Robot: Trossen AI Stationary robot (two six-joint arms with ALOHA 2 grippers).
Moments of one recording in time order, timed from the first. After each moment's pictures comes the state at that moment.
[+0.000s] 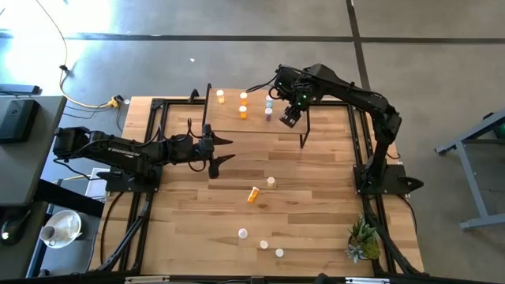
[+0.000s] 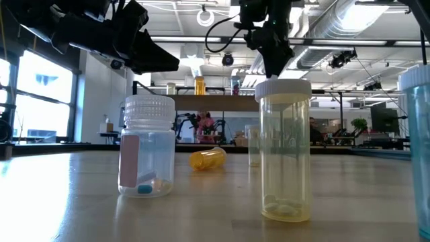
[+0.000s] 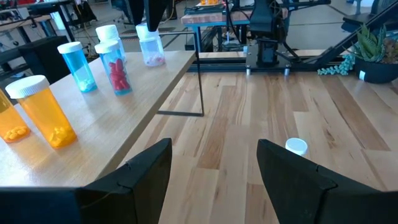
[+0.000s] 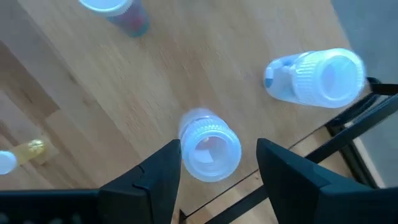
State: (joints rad) left arm 0.20 1.14 0.41 0.50 -0.17 0.08; right arm -0.50 1.84 1.92 -1.43 0.11 0.08
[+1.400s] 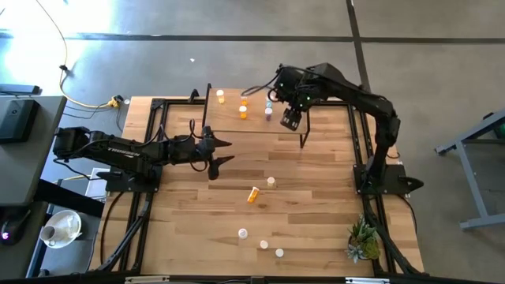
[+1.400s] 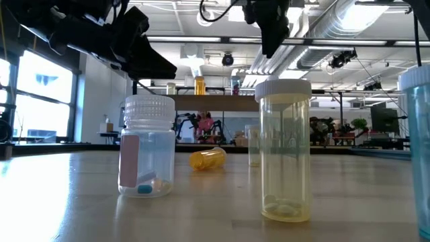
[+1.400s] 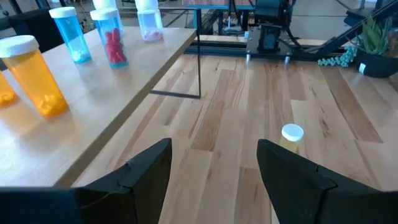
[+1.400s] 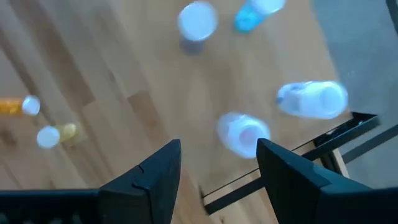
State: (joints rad) left arm 0.20 1.14 0.41 0.43 -0.17 0.00; right arm -0.39 1.84 2.10 -1.54 0.12 0.02
